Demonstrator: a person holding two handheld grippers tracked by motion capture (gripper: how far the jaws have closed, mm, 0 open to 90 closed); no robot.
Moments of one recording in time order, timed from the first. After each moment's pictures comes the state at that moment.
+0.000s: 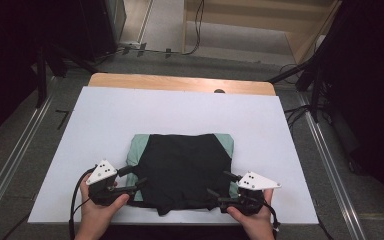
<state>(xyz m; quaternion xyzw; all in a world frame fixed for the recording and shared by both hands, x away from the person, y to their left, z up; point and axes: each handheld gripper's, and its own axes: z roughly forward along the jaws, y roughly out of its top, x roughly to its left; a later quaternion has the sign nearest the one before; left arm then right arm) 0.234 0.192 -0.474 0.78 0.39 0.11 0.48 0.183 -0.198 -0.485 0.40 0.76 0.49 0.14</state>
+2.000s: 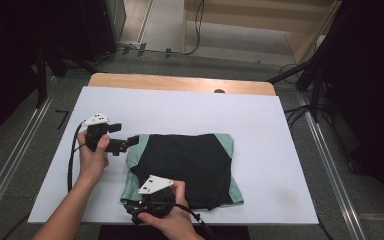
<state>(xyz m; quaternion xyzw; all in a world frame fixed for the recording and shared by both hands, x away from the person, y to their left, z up) 0.361 0.217 -0.459 0.77 0.40 0.09 0.49 0.205 0.015 -0.504 0.31 0.84 0.44 0.08</state>
